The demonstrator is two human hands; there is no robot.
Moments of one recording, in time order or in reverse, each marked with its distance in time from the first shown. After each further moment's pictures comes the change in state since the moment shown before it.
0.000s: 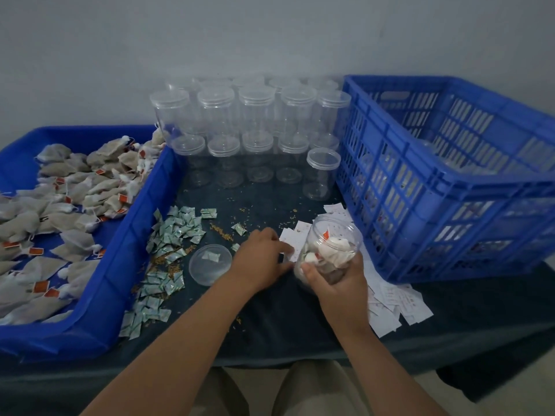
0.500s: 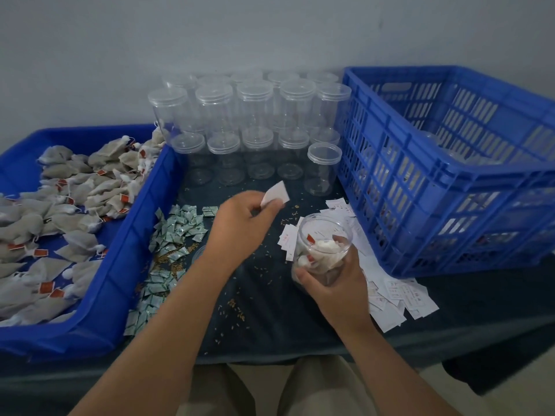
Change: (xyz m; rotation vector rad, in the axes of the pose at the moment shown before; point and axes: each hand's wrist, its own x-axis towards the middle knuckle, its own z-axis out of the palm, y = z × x) left_hand -0.019 0.009 -0.081 -0.609 0.436 -0.156; right_hand -0.004 -0.008 0.004 -0.119 -0.067 -0.048
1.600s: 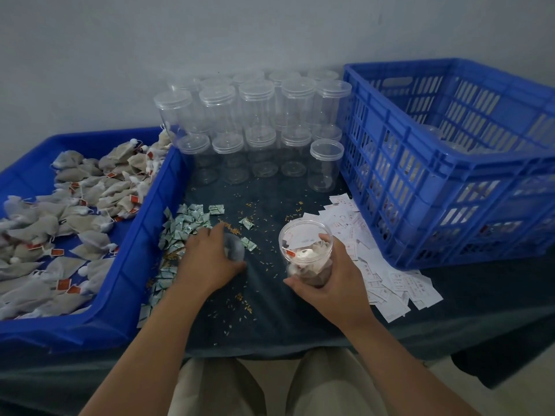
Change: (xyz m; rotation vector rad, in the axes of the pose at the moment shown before) left_hand -0.032 -0.079 -0.028 0.627 -0.253 -0.276; right_hand -0.008 -0.006 -0.004 -0.018 -0.185 -0.140
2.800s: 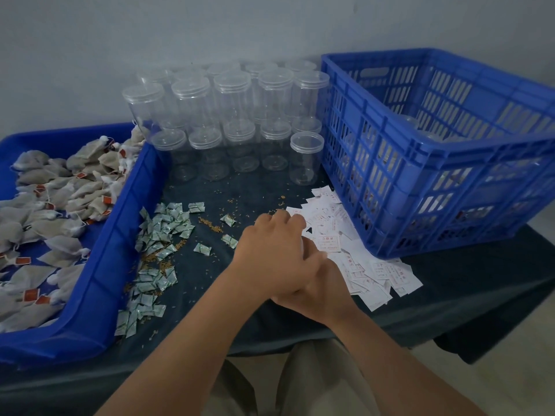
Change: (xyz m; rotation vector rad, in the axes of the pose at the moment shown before) left_hand -0.049 0.135 -0.008 0.182 0.055 0.526; right_hand 0.005 0.010 0.008 -0.206 -0.146 -0.128
